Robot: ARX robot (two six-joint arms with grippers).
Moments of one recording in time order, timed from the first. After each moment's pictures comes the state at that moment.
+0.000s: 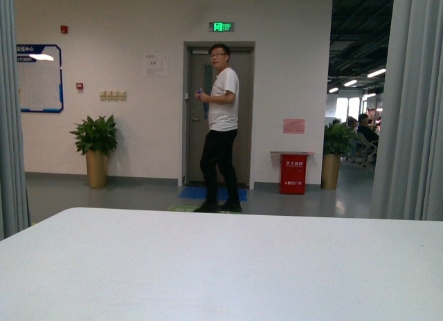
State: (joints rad) left arm 0.00 0.00 0.02 0.00 0.00 -0.01; right arm -0.24 1.80 1.18 0.12 0.23 0.04
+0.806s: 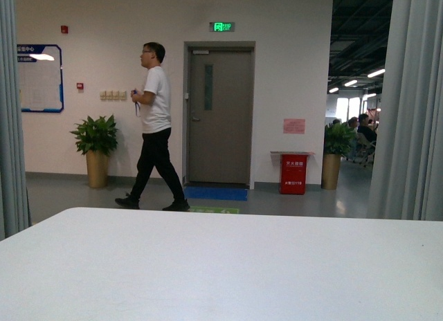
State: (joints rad) left arm 0.00 0.00 0.02 0.00 0.00 -0.01; right arm -0.23 1.87 1.25 0.12 0.28 0.08
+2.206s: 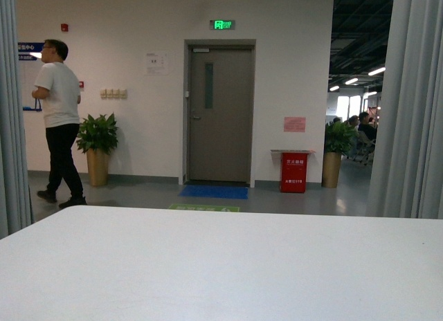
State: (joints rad) left arm 0.00 0.00 0.02 0.00 0.00 -0.01; right arm -0.24 1.88 1.26 0.09 0.30 0.08
